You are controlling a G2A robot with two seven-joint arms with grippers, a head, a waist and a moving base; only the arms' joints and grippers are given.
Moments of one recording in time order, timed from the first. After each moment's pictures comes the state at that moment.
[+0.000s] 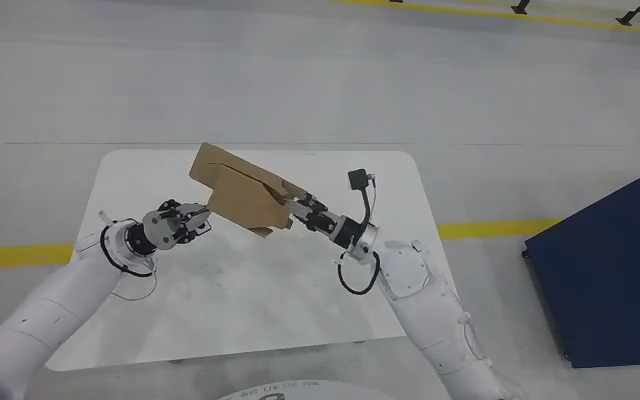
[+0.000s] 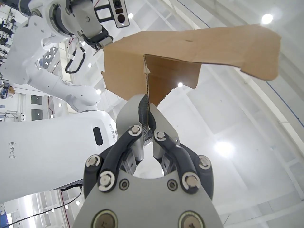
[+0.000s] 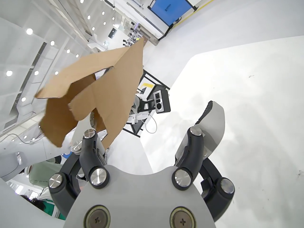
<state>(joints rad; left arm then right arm) 0.97 -1.06 -0.65 -0.95 -1.55 0.31 -1.51 -1.63 -1.14 1.37 -1.83 -0.04 -0.38 0.53</state>
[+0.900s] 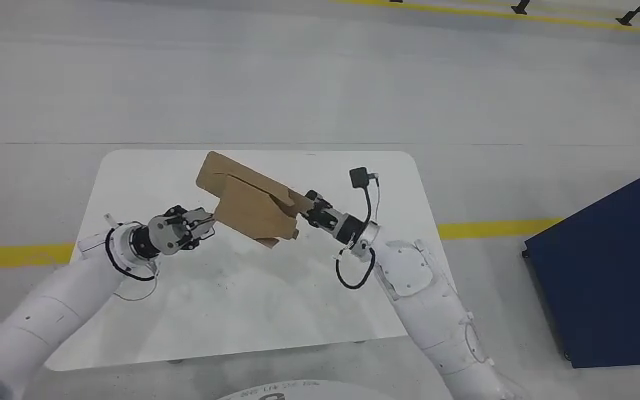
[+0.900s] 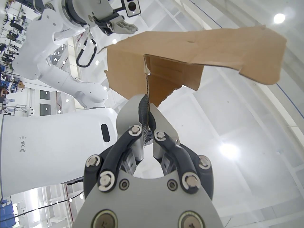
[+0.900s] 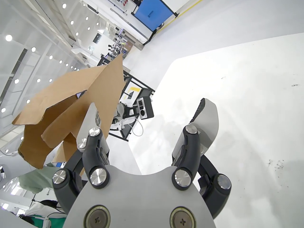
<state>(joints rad) 0.94 -1.06 -0.59 -0.95 -1.53 0.29 -1.53 -1.62 -1.14 1.35 -1.84 -0.16 -0.27 0.51</state>
